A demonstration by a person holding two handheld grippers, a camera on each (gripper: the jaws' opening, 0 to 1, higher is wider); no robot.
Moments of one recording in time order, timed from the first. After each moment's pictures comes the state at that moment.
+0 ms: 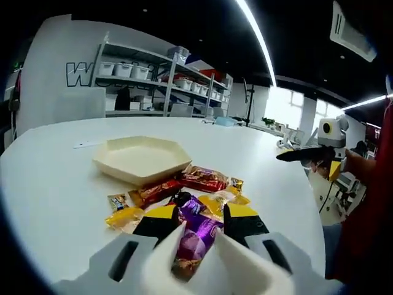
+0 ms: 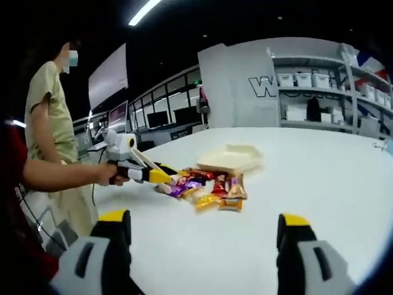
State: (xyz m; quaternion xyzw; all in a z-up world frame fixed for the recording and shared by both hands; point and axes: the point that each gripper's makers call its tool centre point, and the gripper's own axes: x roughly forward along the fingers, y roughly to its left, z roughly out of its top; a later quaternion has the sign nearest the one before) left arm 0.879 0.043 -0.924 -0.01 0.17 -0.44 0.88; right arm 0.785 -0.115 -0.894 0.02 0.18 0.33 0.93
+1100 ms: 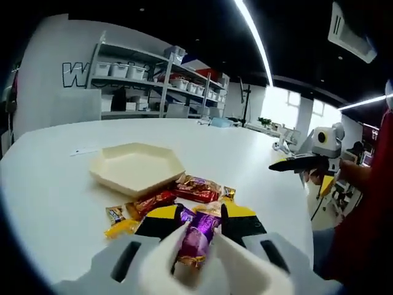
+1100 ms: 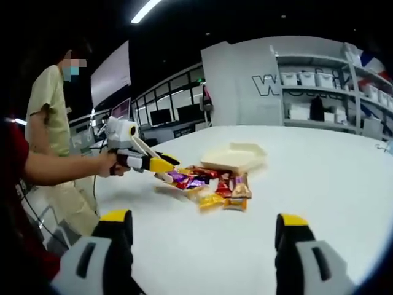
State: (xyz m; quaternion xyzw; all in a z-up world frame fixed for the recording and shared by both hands) left arm 0.878 0.040 -0.892 -0.02 0.17 -0.45 0.88; right arm 0.784 -0.108 -0.896 0.02 0.18 0.34 0.92
